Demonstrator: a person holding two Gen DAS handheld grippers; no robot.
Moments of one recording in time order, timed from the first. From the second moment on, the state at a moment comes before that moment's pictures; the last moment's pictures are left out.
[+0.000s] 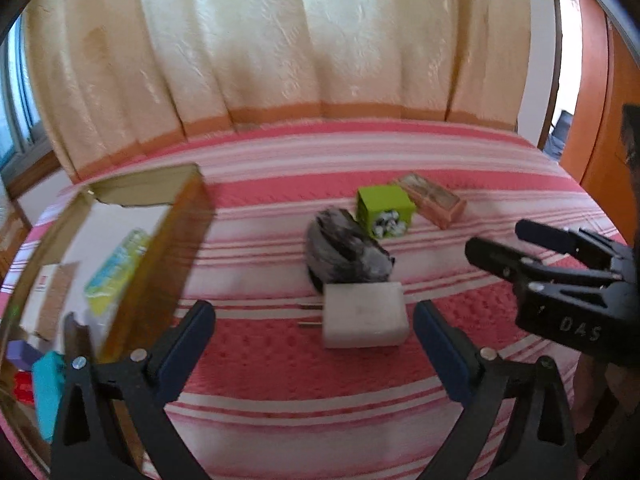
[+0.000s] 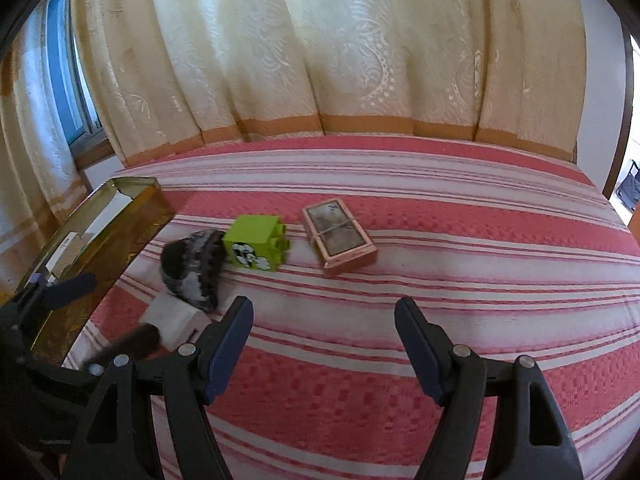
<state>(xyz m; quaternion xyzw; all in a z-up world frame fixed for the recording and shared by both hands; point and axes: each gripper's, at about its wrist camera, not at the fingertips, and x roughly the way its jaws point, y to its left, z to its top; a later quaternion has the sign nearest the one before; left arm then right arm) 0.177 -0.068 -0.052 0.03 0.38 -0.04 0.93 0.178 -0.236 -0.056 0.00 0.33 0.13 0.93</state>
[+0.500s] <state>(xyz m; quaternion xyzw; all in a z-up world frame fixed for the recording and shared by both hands) 0.198 -0.064 -0.062 0.02 0.41 -0.06 0.91 0.226 -0.241 -0.061 0.00 0.36 0.10 0.93</state>
